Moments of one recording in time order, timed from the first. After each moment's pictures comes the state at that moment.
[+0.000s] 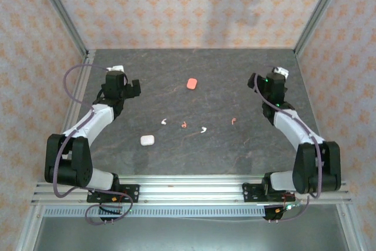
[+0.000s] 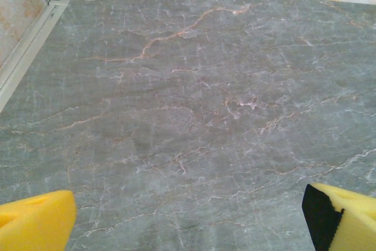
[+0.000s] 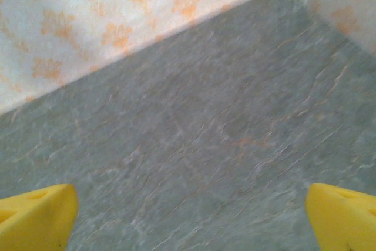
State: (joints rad) left arm -0.05 1.42 0.90 -0.11 -0.23 -0.20; right arm 0.08 1.37 0.84 0.02 0.21 0.43
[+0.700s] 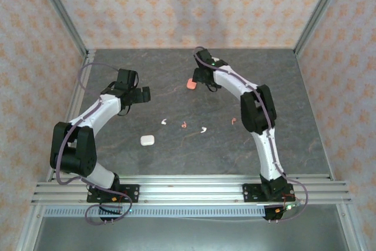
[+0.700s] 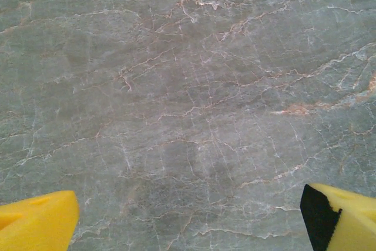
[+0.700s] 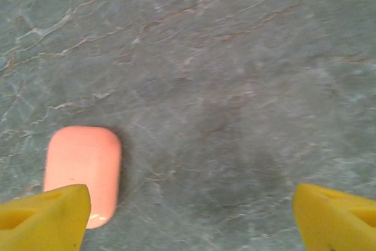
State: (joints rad) left arm -0.13 1.53 1.04 -0.44 -0.14 -0.28; right arm 0.49 2.30 1.98 -0.75 0.22 0.65
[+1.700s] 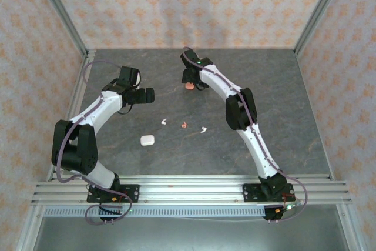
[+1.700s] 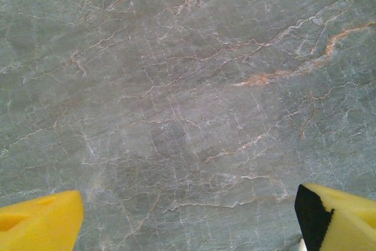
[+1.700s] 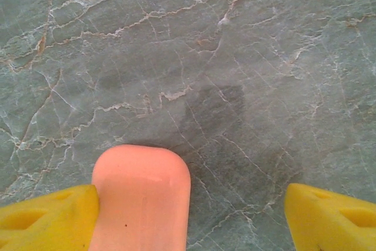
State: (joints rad) left arm -0.14 1.56 1.10 -0.53 -0.04 -0.24; right arm 0.55 2.59 2.41 -0.96 0.21 0.67
